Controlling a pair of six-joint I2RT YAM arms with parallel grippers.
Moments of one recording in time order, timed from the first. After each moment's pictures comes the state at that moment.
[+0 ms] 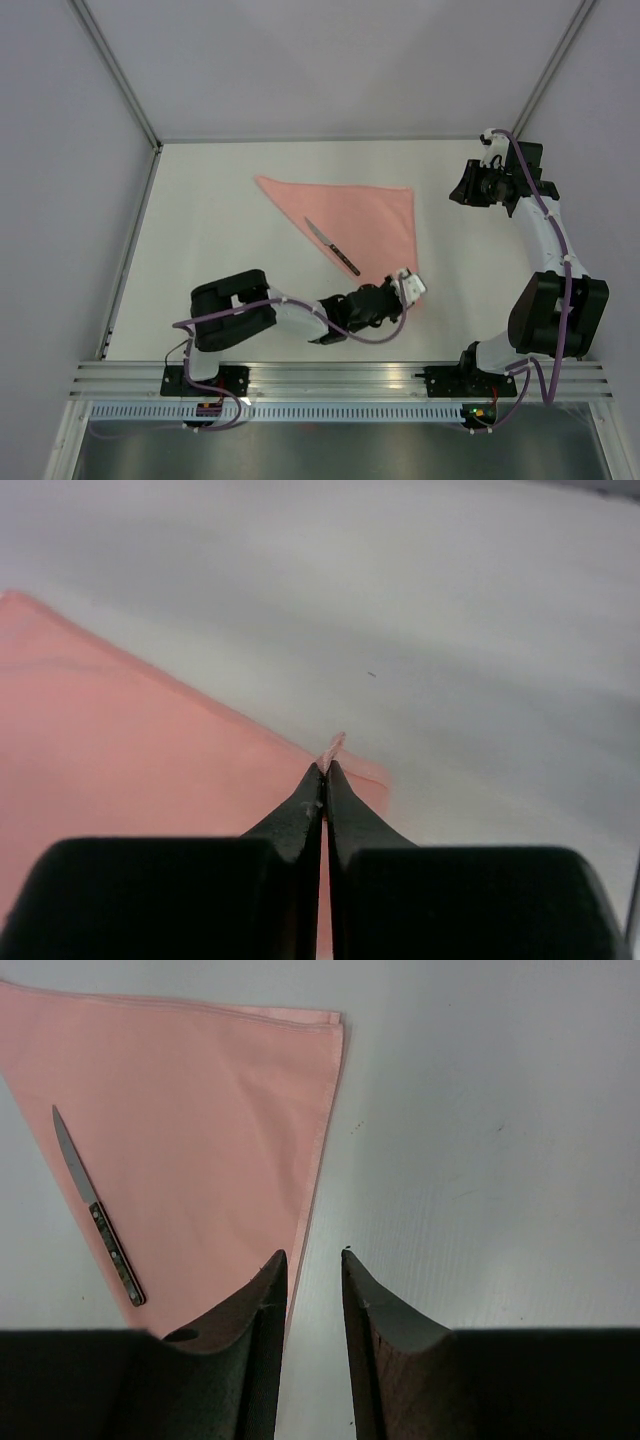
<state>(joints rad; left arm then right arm) -1.32 1.95 0.92 0.84 -0.25 0.12 -0.17 1.50 1.26 -0.54 -0.45 0.01</state>
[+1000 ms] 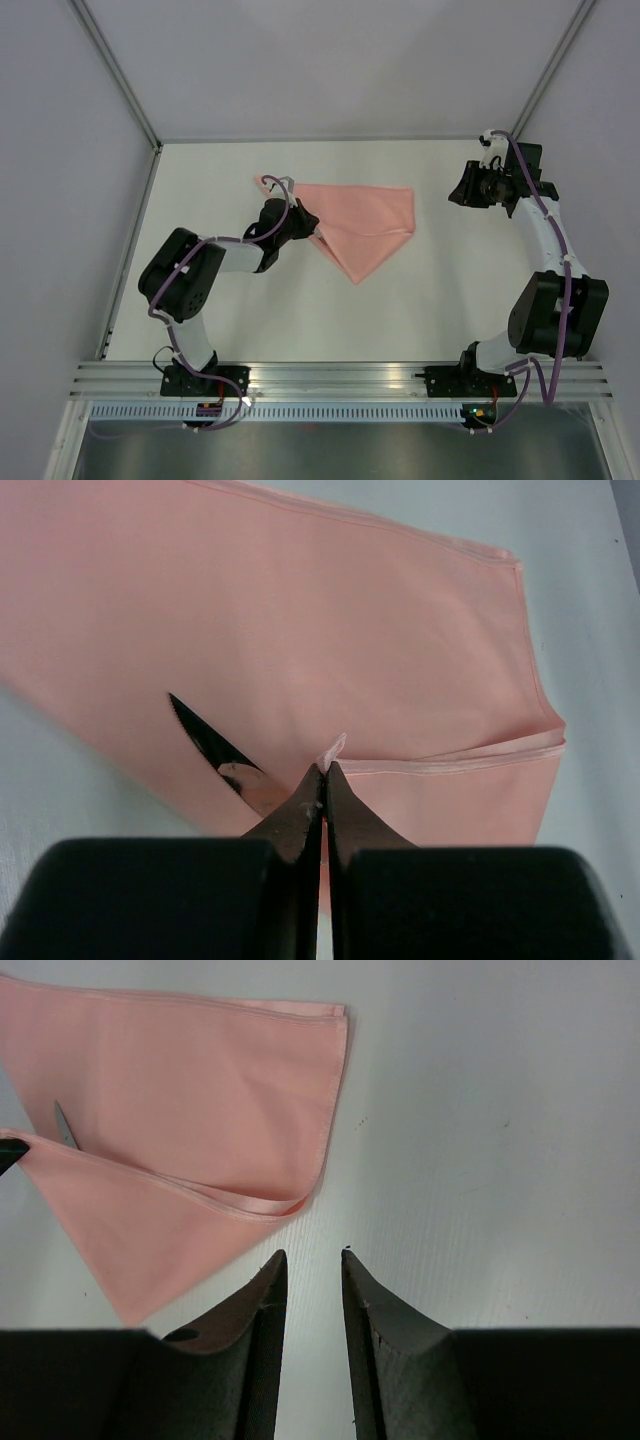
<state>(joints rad) -0.52 1.80 0.81 0.62 0.00 -0.61 -0.17 1.50 1.26 -0.54 -0.46 0.01</state>
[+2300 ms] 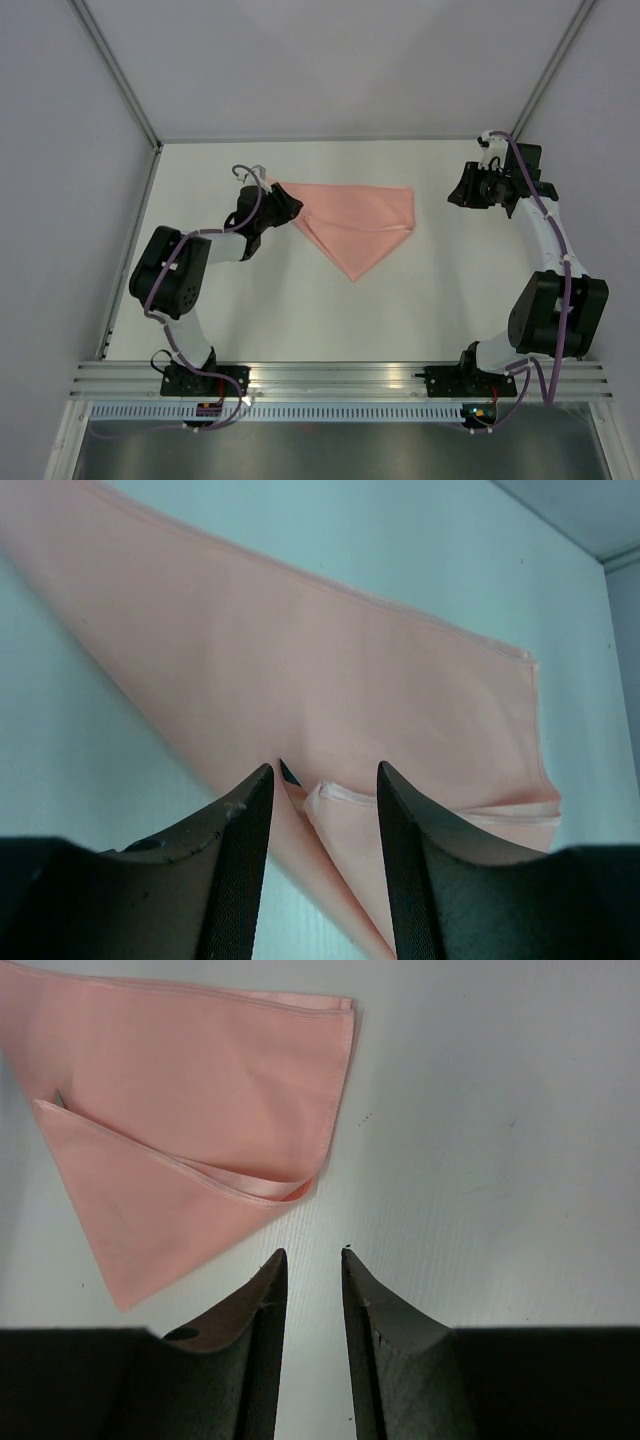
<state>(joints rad) -0.35 1.83 0.85 0.58 0.09 -0.68 -0.17 1.50 1.25 -0.54 -0.47 -0.02</state>
